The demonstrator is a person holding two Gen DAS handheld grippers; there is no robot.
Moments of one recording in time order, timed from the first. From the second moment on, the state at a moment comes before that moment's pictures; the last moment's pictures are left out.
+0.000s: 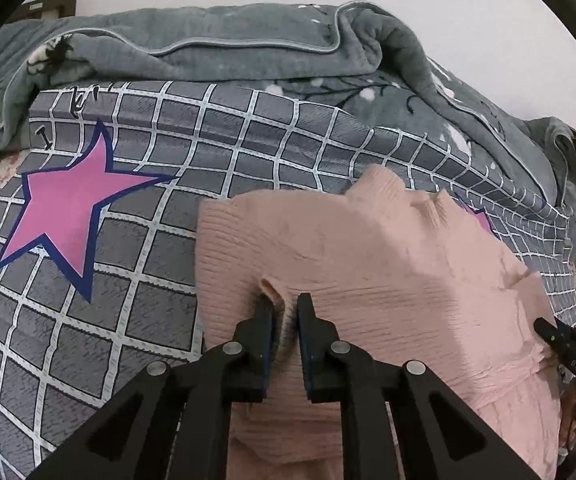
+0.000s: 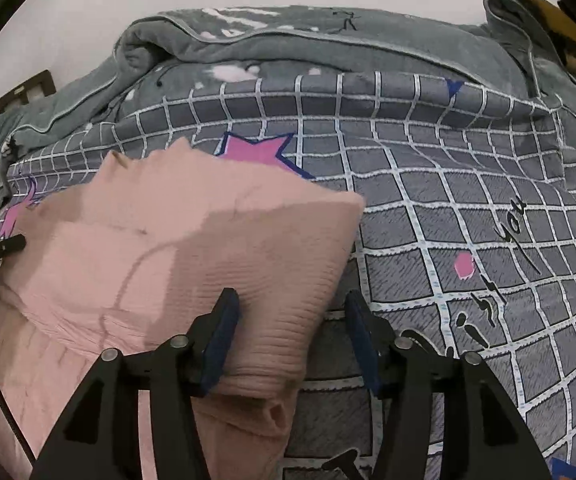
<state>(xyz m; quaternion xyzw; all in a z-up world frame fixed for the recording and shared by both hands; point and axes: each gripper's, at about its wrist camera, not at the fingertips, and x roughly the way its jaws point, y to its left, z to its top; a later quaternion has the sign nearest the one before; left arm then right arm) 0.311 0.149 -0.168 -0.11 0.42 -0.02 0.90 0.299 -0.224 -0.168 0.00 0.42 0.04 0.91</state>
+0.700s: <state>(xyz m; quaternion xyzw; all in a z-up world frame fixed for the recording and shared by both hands) 0.280 0.107 -0.171 -0.01 0.39 0.00 0.92 0.290 -0.220 -0.167 0.01 0.41 0.08 0.91</state>
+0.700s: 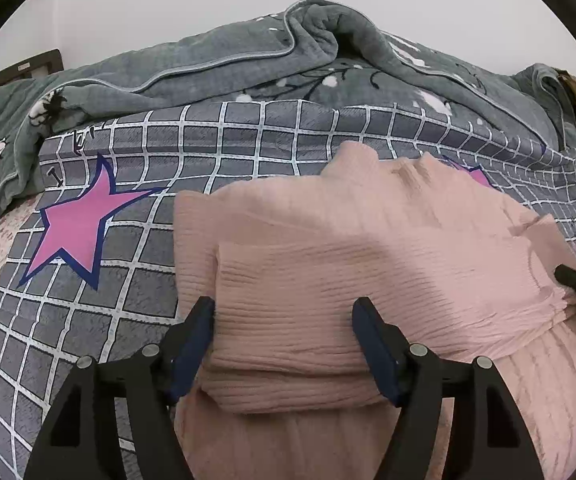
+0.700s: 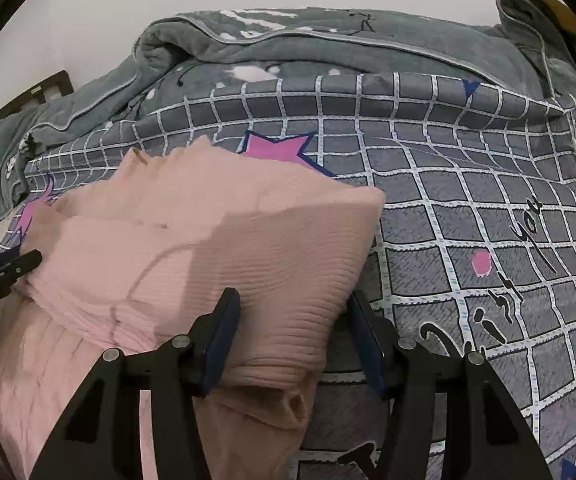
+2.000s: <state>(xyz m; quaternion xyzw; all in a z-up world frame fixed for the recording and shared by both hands) 0.280 0.108 -0.173 -0.02 0.40 0.00 0.92 0.294 -0.221 -0.167 0.02 0.43 0.10 0.90</state>
